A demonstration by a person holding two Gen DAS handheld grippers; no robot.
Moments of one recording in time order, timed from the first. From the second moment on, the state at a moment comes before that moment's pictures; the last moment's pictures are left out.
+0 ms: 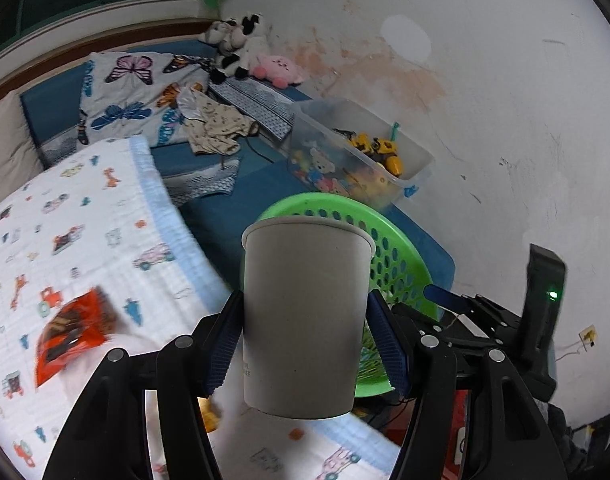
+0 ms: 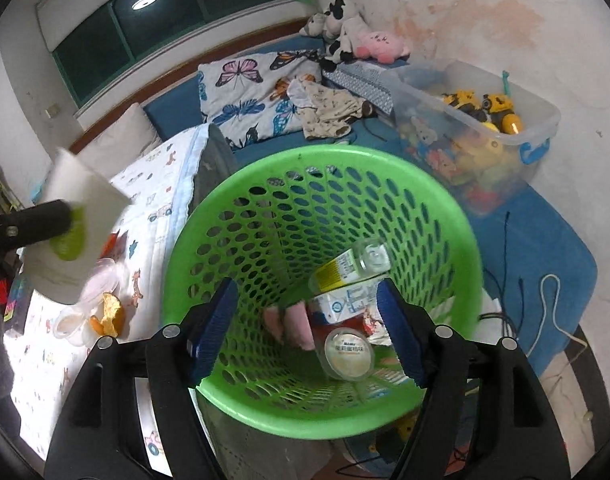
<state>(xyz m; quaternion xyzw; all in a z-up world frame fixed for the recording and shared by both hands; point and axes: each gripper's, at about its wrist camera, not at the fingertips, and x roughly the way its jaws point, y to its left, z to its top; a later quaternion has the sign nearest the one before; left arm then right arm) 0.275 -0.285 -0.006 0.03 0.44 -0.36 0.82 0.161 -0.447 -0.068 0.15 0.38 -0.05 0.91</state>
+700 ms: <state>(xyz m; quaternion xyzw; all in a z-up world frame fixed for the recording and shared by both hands) 0.287 -0.366 -0.055 0.06 0.47 -0.36 0.80 0.120 -0.477 -0.059 0.18 0.35 -0.06 0.91</state>
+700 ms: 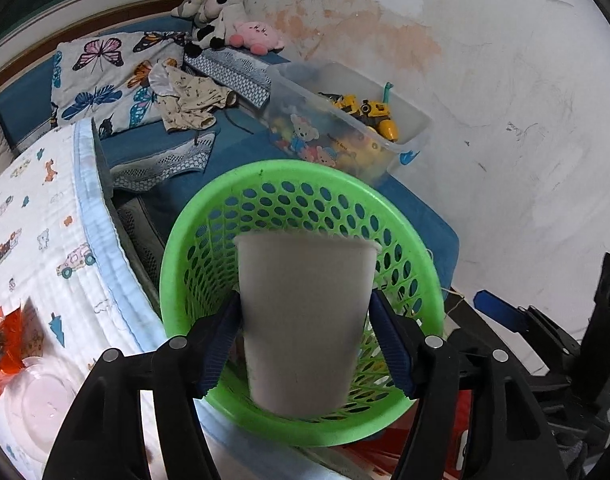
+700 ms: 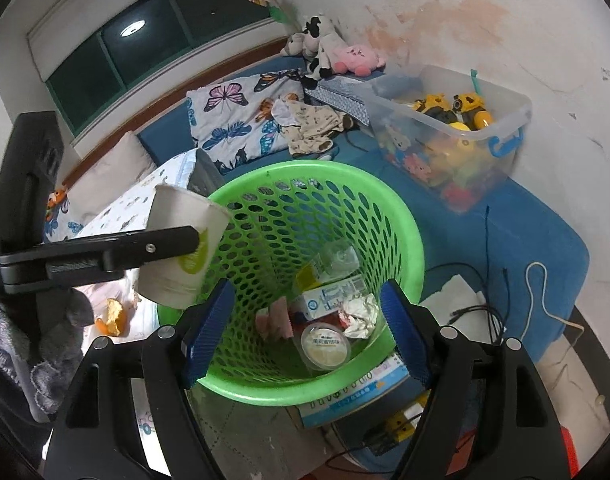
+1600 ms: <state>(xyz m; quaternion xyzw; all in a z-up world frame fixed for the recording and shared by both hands) 0.265 -0.222 -0.003 0.03 0.42 -0.32 0.85 0.134 -0.411 -0.046 0.16 0.36 -0.01 0.92</state>
